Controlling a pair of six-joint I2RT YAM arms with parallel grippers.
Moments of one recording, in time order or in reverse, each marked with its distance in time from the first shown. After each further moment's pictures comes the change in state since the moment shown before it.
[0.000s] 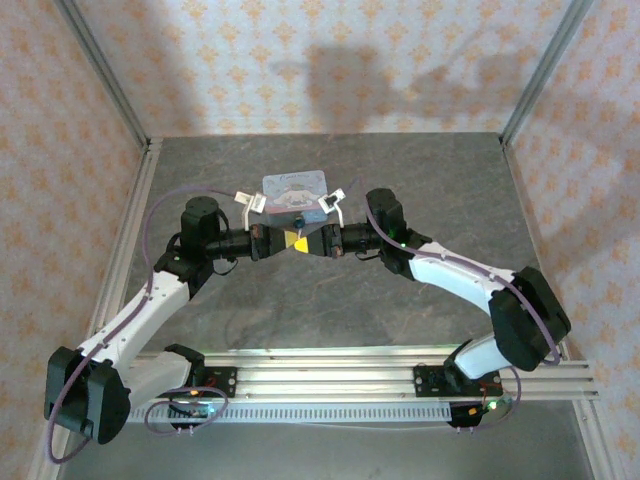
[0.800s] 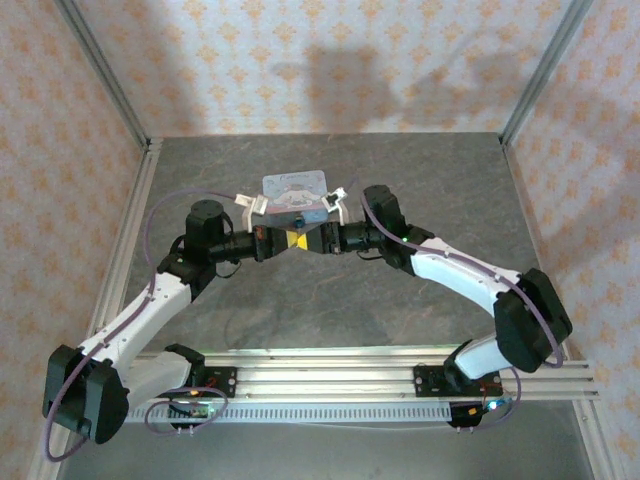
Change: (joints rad) left arm -0.026 0.000 -0.014 -0.029 -0.127 0.039; right arm -0.016 -0.018 0.057 -0.251 0.154 -0.090
